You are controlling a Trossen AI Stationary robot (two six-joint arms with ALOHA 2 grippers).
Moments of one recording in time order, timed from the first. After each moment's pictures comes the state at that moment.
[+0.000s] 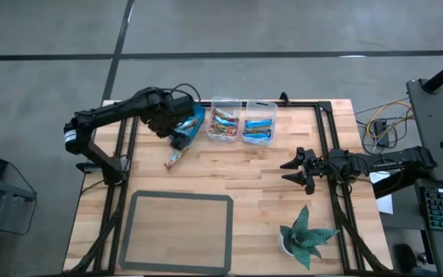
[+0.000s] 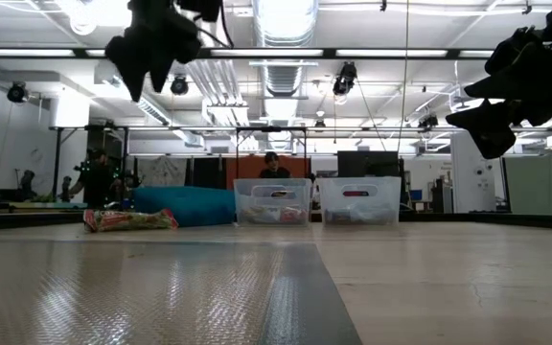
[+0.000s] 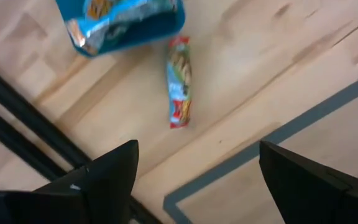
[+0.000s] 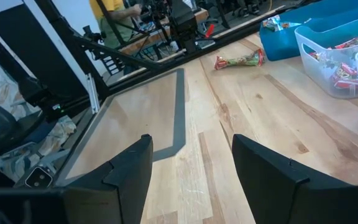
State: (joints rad) left arm 0.35 1.52 1.61 -1.57 -0.02 -0.54; right arm 0.07 0.28 0.01 0.13 0.00 0.46
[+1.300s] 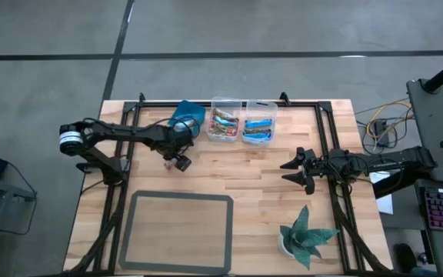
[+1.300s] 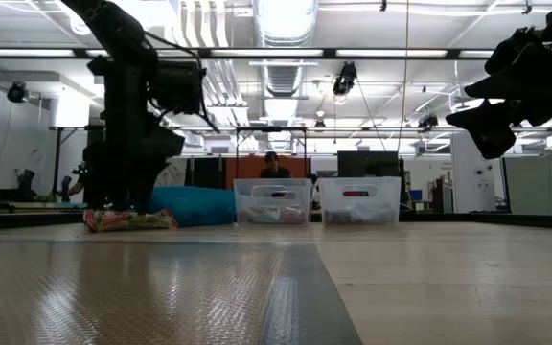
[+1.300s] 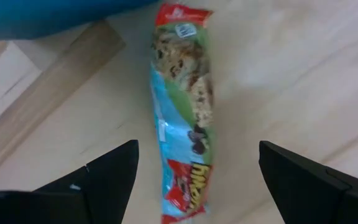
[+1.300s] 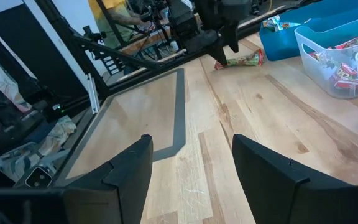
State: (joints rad) left arm 0.30 1.47 0.84 -0.79 -0.08 -0.58; right arm 0.07 0.28 0.01 0.13 0.00 0.46
